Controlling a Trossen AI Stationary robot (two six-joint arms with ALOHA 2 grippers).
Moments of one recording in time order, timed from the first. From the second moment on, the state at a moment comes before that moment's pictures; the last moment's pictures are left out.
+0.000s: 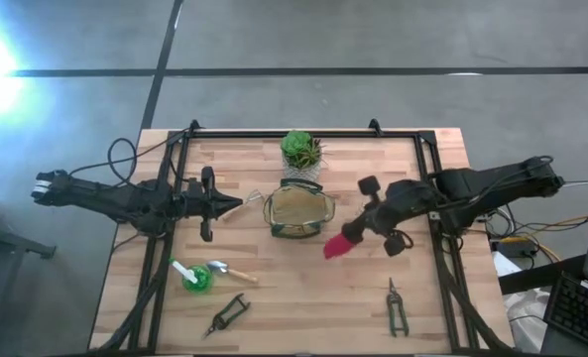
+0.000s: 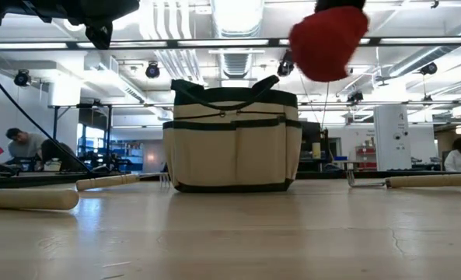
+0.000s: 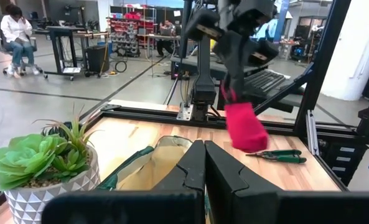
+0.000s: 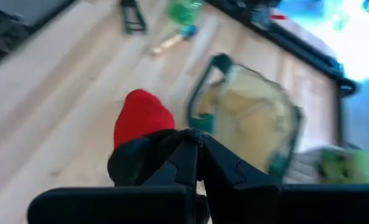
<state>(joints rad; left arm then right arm) -0.16 0.60 0.47 0.14 -0.26 -0.09 0.22 1.14 1.17 -0.72 0.08 -0.33</state>
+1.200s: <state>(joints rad) -0.16 0.60 0.47 0.14 -0.26 -0.06 -0.06 1.39 1.46 -0.78 0.02 -0.55</state>
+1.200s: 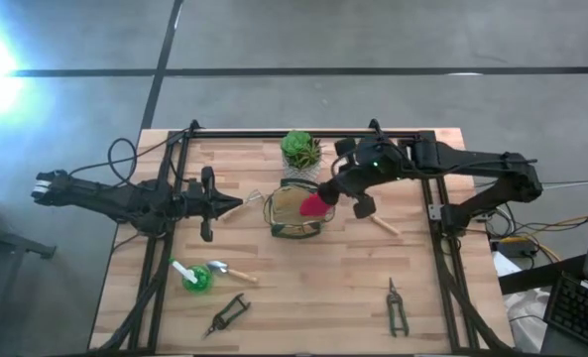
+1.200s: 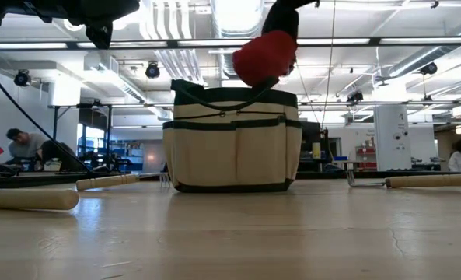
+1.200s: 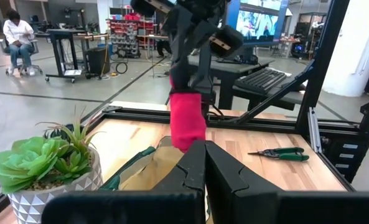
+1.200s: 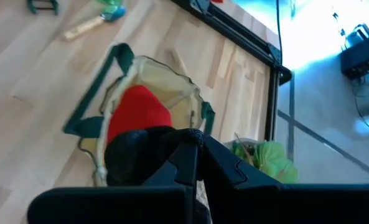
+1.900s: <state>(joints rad) -0.16 0.60 0.47 0.14 -0.26 -0.06 -0.11 1.49 1.46 -0.77 0.00 -0.57</state>
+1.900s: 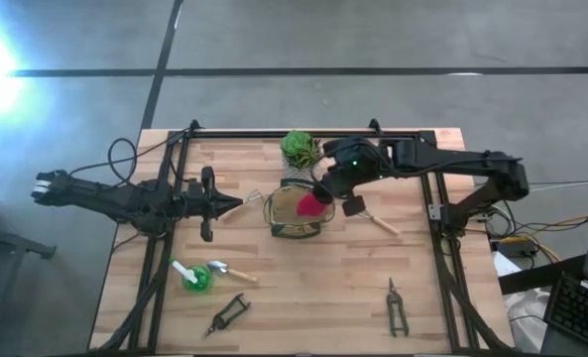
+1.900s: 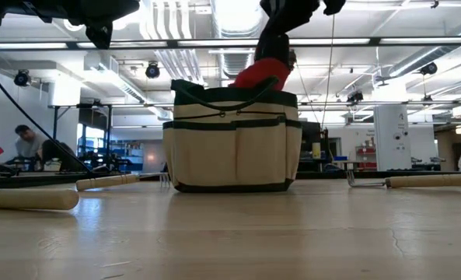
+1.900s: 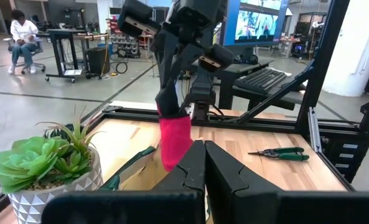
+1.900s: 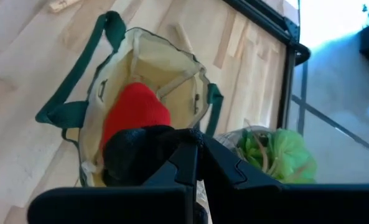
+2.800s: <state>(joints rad) -0.16 0.60 0.47 0.14 -0.26 -0.06 -0.11 1.53 1.32 -0.70 -0.02 -0.52</state>
